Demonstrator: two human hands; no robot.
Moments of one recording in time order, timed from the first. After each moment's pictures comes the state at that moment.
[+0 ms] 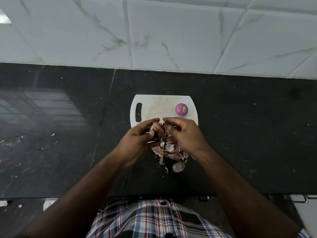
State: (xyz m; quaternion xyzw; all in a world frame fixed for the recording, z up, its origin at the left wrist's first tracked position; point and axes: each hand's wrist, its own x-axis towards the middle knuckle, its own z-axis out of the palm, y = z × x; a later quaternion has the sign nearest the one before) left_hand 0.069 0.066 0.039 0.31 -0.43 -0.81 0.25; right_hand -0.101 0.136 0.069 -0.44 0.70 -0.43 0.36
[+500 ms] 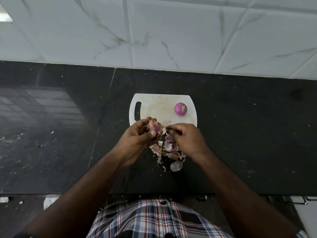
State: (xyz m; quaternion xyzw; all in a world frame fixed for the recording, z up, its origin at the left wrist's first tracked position) left_hand 0.065 0.070 0.037 0.30 -0.38 -0.83 0.28; right_hand -0.112 0.146 0.055 -0.46 0.76 -0.35 0.30
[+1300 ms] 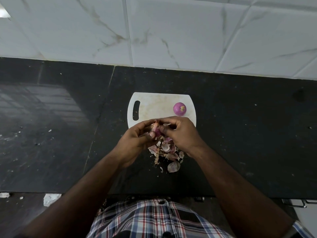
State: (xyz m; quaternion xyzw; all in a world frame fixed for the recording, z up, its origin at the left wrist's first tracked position) left_hand 0.057 0.072 0.031 0.30 -0.40 -0.82 0.28; right_hand -0.115 0.128 0.062 -0.48 0.69 -0.41 0.37
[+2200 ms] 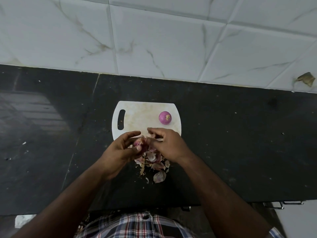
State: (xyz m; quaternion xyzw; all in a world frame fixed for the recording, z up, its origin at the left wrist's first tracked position) left_hand 0.057 0.069 0.022 0.32 -0.38 -0.83 0.25; right_hand -0.127 0.131 0.064 -0.53 0.72 -0.29 0.34
